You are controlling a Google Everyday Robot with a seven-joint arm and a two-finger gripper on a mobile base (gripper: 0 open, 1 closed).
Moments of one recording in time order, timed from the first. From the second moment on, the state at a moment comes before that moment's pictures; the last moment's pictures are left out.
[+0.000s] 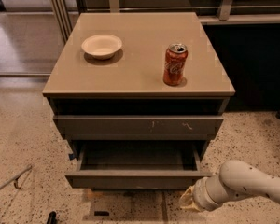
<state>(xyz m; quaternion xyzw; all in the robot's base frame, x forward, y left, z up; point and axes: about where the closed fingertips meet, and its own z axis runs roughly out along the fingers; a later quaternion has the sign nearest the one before) 0.385 -0.162 0.454 -0.62 0.73 0.20 0.19</state>
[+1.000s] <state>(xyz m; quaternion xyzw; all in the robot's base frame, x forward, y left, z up) 0.425 -0.138 0.406 -0.62 0.69 0.14 0.34</state>
